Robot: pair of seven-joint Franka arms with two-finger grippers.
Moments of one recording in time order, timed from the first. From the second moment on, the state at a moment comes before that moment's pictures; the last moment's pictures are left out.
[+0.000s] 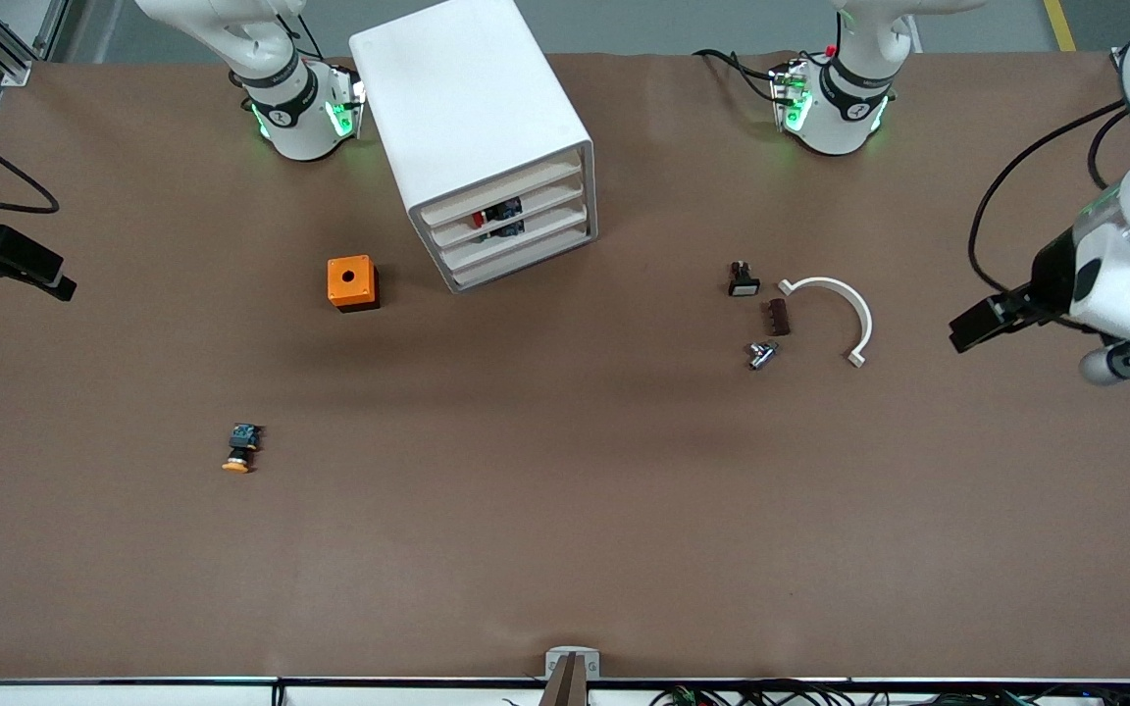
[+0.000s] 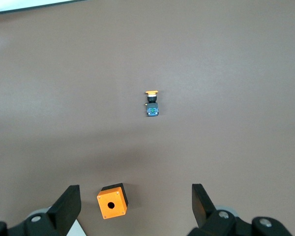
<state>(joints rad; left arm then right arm) 0.00 0.17 -0.18 -1.38 0.07 1.57 -0.44 0.05 0.03 -0.11 -1.50 0.05 1.59 0.07</state>
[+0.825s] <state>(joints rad) -0.01 -0.12 -0.11 -1.69 0.03 1.57 -0.26 0.05 0.01 -0.11 -1.52 0.02 1.59 0.07</state>
